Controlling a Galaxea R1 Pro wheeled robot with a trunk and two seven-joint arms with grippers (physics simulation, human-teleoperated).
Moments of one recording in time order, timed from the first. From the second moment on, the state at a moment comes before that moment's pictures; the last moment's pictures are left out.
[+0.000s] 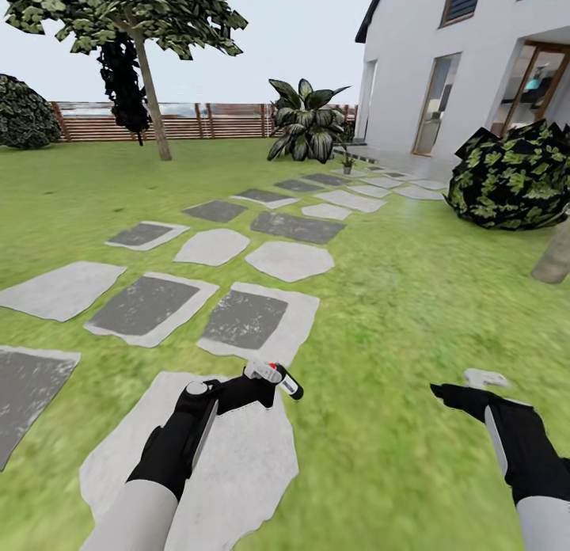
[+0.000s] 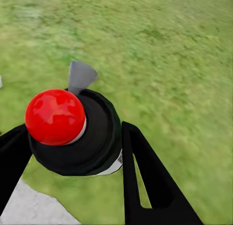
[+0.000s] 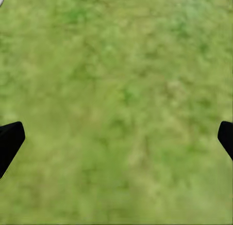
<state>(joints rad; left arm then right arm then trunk) -0.59 -0.17 0.01 -0.98 -0.27 0.28 -0.78 -0.55 -0.19 -0.41 -1.02 0.15 0.58 0.26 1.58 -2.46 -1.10</state>
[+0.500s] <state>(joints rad) -0.59 -0.17 0.00 -0.98 -0.27 0.28 -0.78 -0.55 -0.19 -0.39 -1.02 0.15 0.64 0.26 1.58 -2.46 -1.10</state>
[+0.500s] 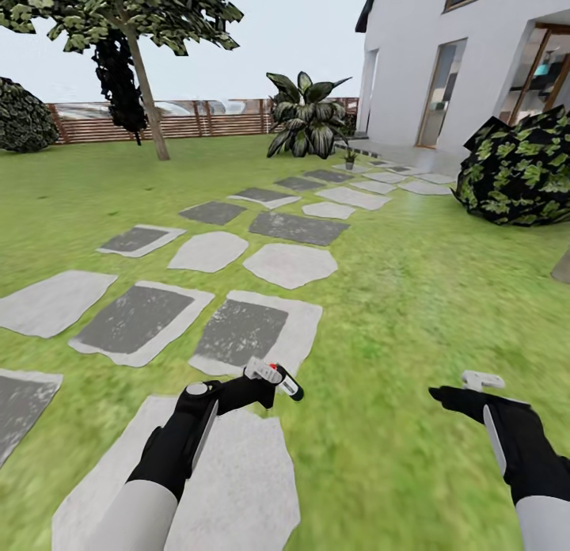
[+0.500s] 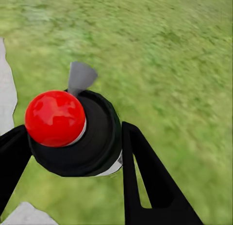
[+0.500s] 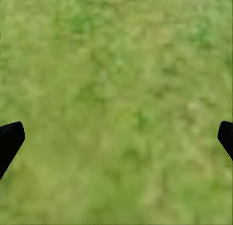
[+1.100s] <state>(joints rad) -0.59 -0.17 0.00 -0.98 -0.27 0.28 -0.78 -0.55 -0.20 -0.40 -1.14 0.15 0.83 0.26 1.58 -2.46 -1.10</state>
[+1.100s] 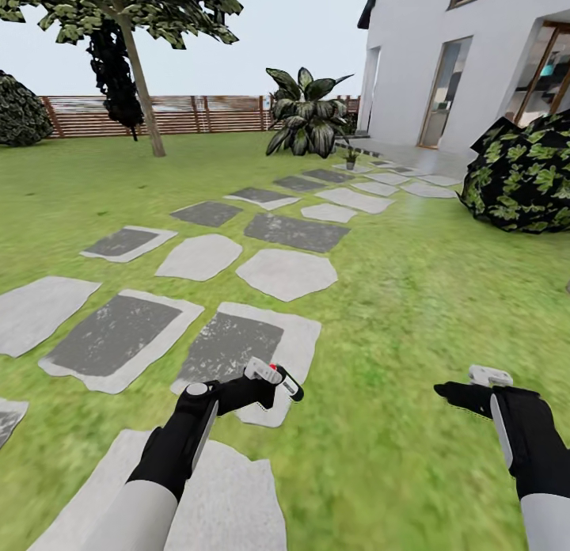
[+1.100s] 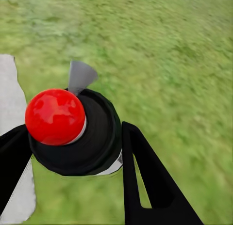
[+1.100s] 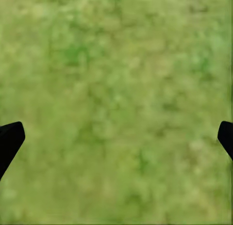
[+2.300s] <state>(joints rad) -0.59 -0.17 0.00 -0.97 -0.27 0.28 -0.78 -0.55 -0.19 -0.39 -1.14 0.16 0.83 0.26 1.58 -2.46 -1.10</state>
